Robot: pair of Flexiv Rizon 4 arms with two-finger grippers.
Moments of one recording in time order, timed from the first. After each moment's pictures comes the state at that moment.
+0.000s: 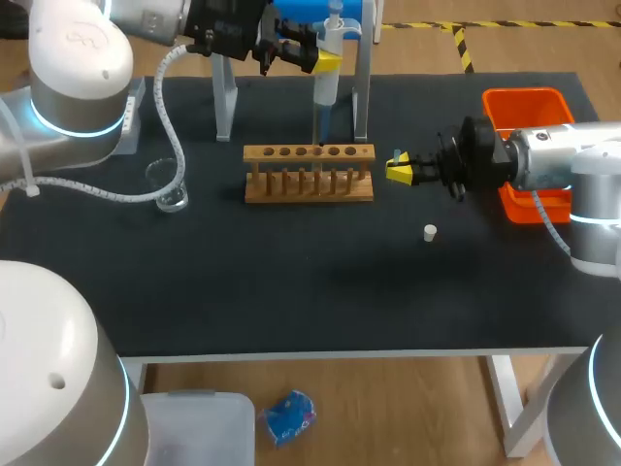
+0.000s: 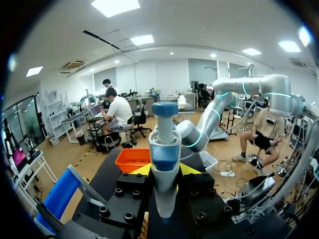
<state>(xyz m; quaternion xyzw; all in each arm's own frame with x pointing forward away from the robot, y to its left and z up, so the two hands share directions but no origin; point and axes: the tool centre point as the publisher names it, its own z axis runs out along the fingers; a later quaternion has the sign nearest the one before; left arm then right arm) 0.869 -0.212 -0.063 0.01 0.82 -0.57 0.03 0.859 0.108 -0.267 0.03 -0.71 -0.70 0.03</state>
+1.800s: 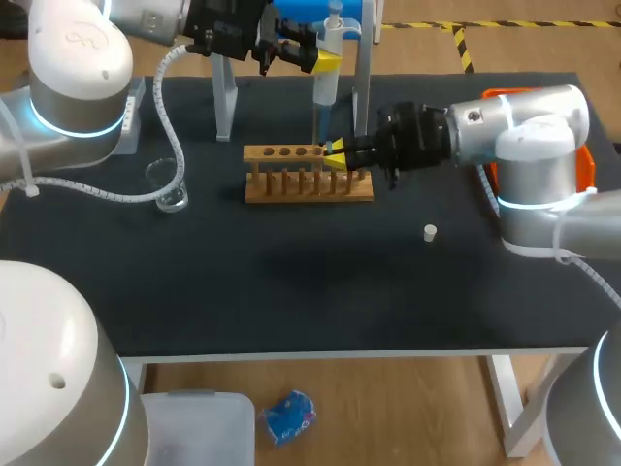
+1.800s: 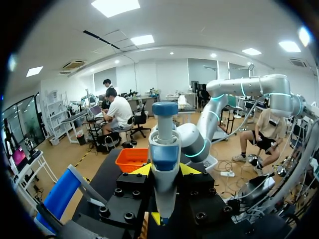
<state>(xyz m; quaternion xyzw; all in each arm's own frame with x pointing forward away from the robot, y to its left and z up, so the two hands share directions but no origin) 0.869 -0.212 -0.063 0.01 0.82 -0.57 0.03 0.893 0.204 -0.270 0.11 -0.76 -0.64 -0.06</state>
